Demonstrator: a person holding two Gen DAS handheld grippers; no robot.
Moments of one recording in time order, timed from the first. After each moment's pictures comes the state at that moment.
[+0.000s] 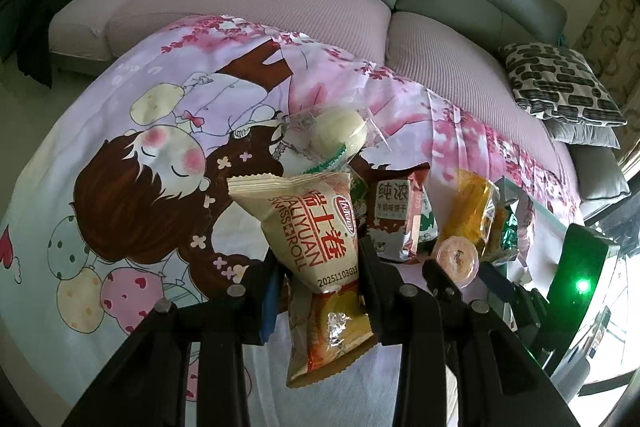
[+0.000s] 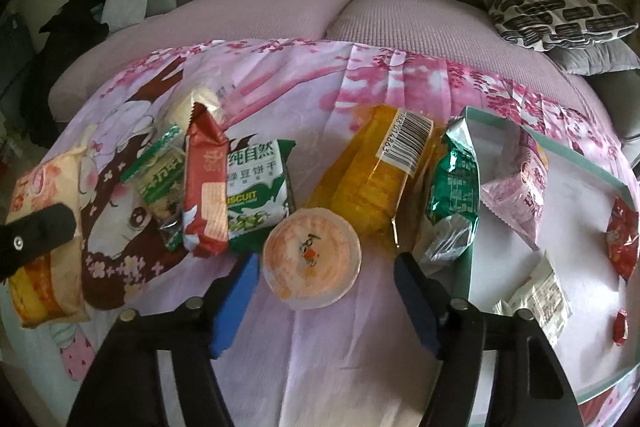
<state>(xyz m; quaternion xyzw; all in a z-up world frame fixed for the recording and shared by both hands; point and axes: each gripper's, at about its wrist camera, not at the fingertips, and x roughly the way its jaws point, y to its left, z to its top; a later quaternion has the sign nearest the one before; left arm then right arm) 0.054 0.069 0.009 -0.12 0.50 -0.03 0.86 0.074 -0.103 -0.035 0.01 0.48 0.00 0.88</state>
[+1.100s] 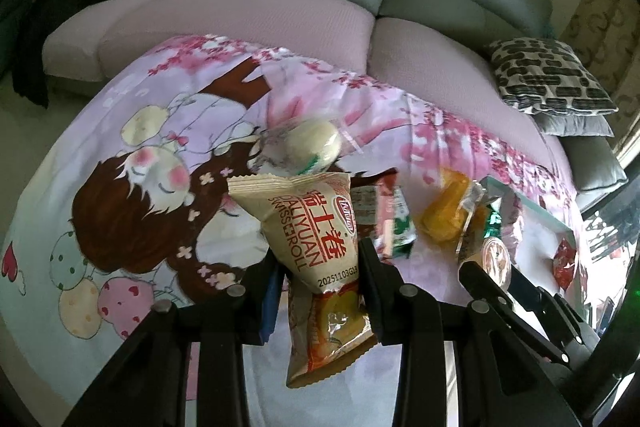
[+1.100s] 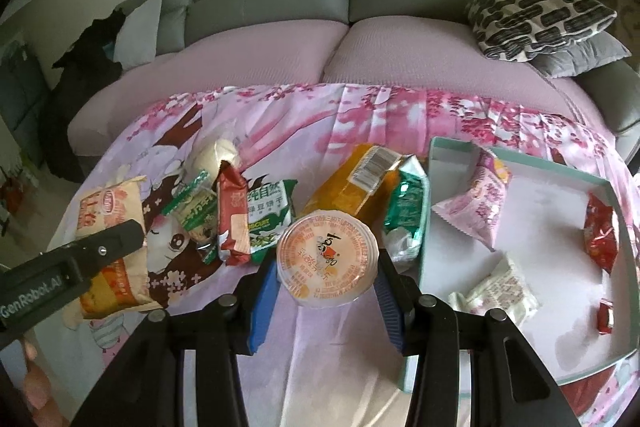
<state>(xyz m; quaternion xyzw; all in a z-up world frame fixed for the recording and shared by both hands) 0.050 0.047 0.026 -0.10 0.48 -0.04 0.87 0.041 -0.130 0.020 0.05 0.44 0.01 0.90</state>
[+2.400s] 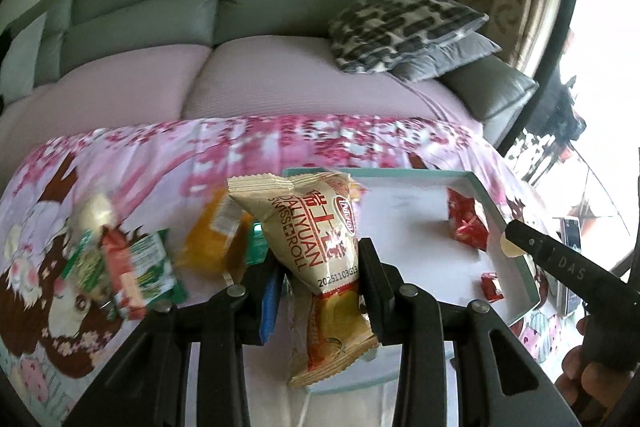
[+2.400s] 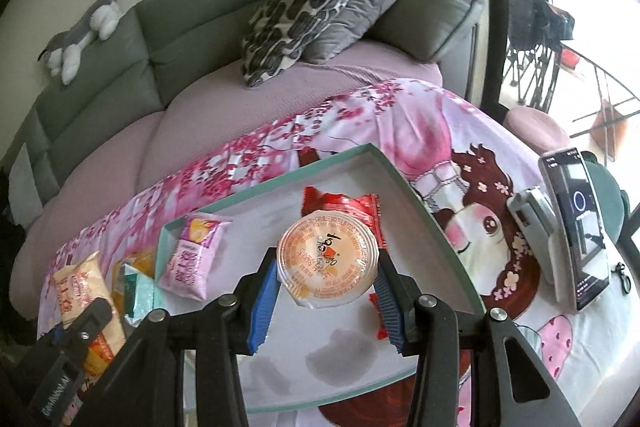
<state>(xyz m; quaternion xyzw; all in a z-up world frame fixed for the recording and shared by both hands) 0.034 -0.149 0.041 0.02 0.40 -0.24 0.88 -0.032 -0.358 0.051 0.21 0.38 -0.23 0.87</state>
